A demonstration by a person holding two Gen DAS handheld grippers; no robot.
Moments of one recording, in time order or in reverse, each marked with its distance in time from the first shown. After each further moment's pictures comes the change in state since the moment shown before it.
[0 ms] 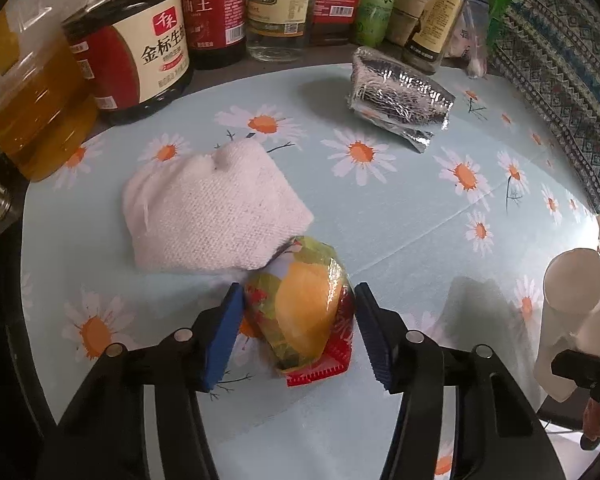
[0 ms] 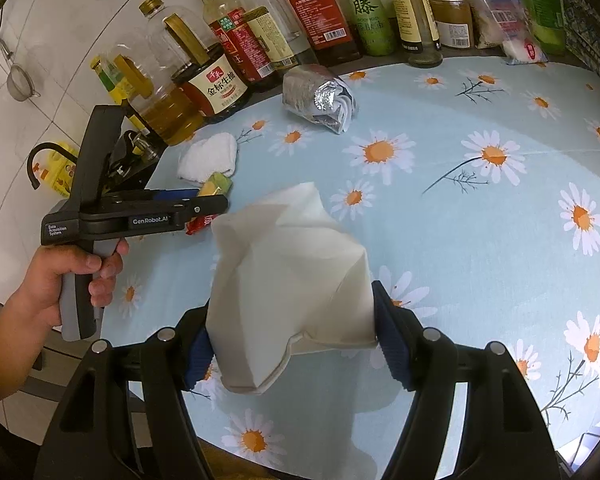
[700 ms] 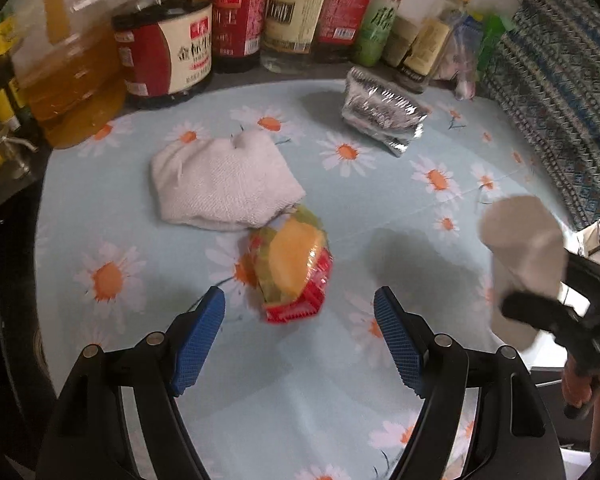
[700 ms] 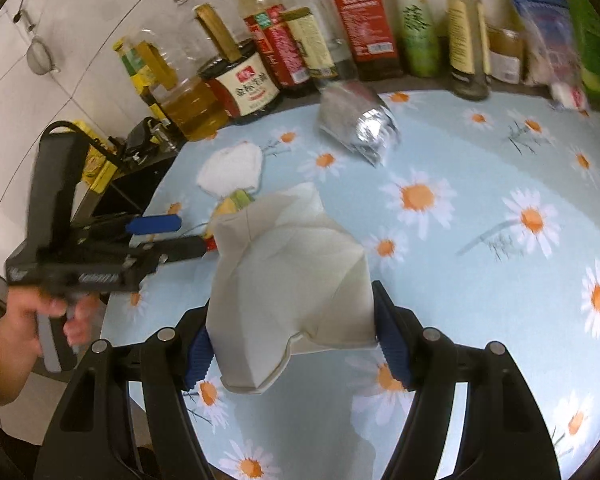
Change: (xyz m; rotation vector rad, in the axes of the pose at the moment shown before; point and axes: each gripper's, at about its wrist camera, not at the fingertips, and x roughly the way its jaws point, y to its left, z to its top) left arm -0.033 0.004 -0.027 -0.090 -0.033 -0.046; right arm 0.015 0.010 0.028 -0.098 0.016 0.035
